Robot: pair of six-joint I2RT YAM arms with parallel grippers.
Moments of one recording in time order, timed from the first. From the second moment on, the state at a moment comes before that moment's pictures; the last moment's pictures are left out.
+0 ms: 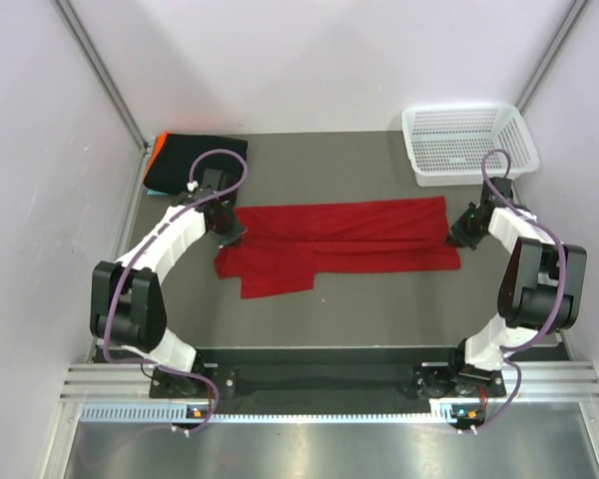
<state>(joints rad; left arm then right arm) -0.23 1.55 1.16 -0.73 -0.06 -0.72 -0.20 1.63 1.01 -0.48 -0.15 0.57</state>
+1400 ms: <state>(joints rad) -0.22 1.77 1.28 -0.79 -0.11 -0.62 -0.18 1.62 0.96 -0.52 -0.04 0.58</state>
